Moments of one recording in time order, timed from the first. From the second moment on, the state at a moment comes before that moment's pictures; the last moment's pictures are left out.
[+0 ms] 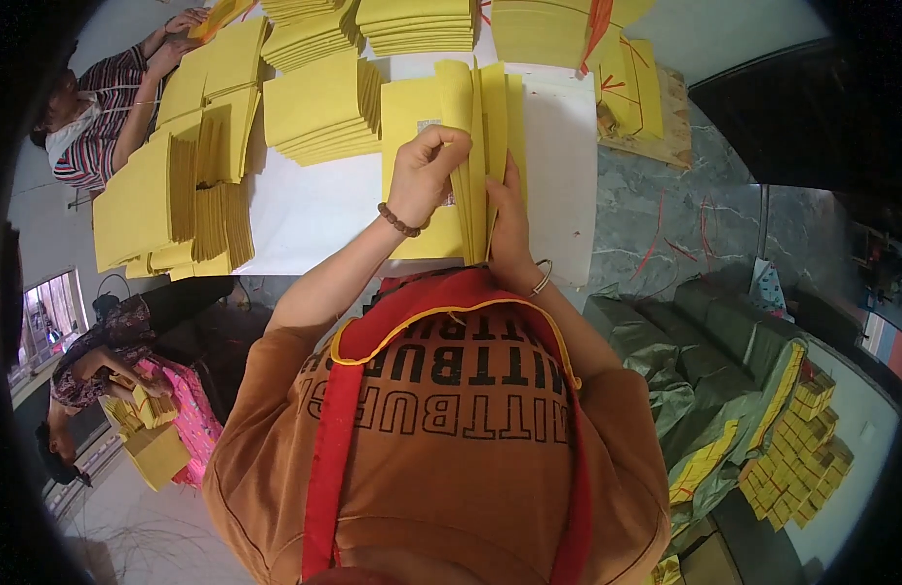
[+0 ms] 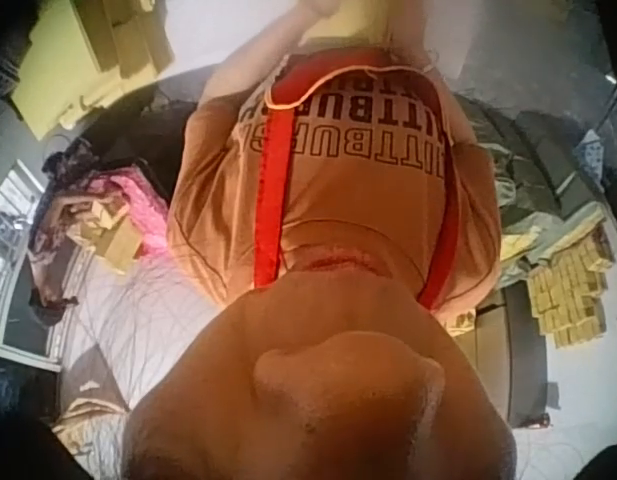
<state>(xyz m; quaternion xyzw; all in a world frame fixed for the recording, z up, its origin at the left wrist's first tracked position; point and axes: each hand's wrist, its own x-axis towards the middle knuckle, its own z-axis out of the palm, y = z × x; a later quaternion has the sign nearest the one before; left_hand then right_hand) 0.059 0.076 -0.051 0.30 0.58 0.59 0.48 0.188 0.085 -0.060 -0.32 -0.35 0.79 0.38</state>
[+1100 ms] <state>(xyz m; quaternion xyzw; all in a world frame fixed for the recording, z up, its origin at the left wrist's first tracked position) 0.051 0.073 -0.050 0.30 0.55 0.58 0.52 0.186 0.099 -0.046 -0.41 -0.48 0.68 0.37</state>
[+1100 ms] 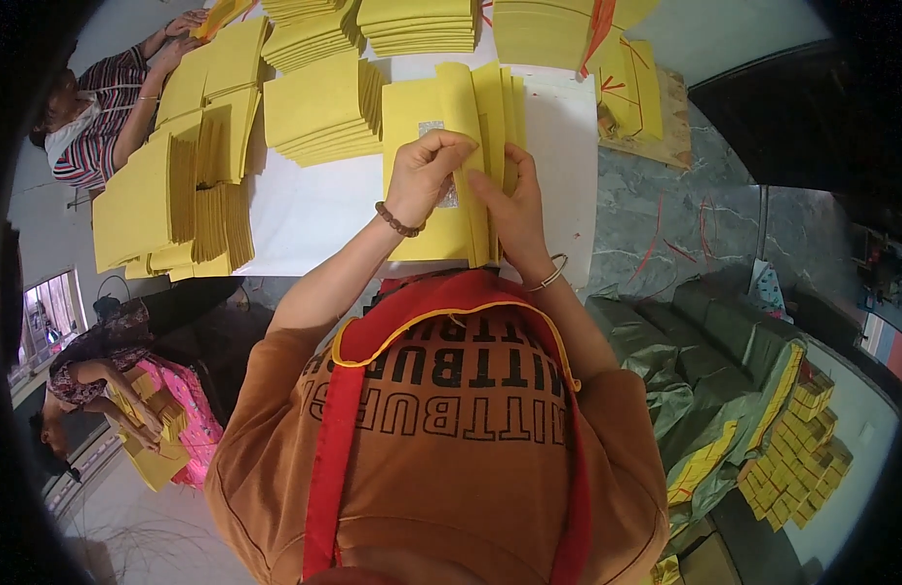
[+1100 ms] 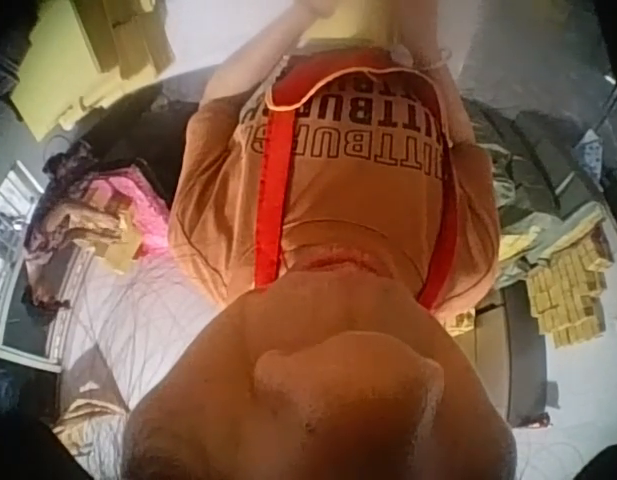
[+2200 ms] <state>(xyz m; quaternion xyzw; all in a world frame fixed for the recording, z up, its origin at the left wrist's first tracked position) 0.045 0.076 -0.046 0.38 0.61 0.53 0.46 0.189 0.093 -0.043 -0.37 -0.43 0.73 0.39</state>
